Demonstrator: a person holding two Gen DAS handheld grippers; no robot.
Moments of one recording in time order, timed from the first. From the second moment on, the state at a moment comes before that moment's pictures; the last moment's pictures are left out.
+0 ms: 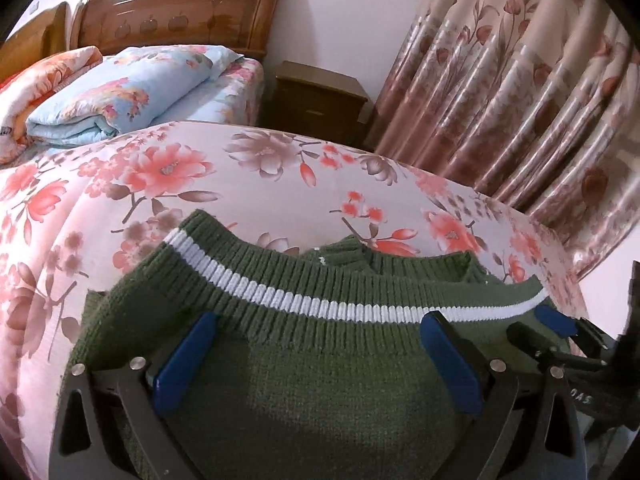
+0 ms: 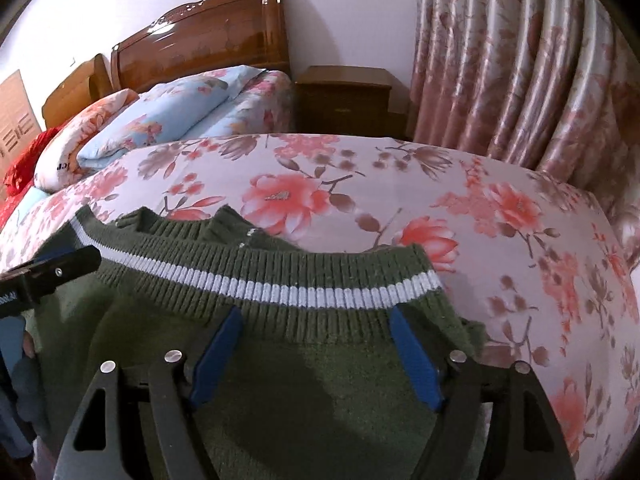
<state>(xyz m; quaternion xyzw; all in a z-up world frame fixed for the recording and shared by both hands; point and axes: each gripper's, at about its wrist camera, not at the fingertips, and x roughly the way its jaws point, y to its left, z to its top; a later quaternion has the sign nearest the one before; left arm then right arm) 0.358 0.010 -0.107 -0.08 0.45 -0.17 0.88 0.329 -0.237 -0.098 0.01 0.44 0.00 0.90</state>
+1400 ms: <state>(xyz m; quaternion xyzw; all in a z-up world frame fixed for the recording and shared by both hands) 0.183 0.035 -0.124 0.09 0.40 -0.10 0.91 0.155 -0.202 -0.102 -0.07 0.40 0.04 0.91</state>
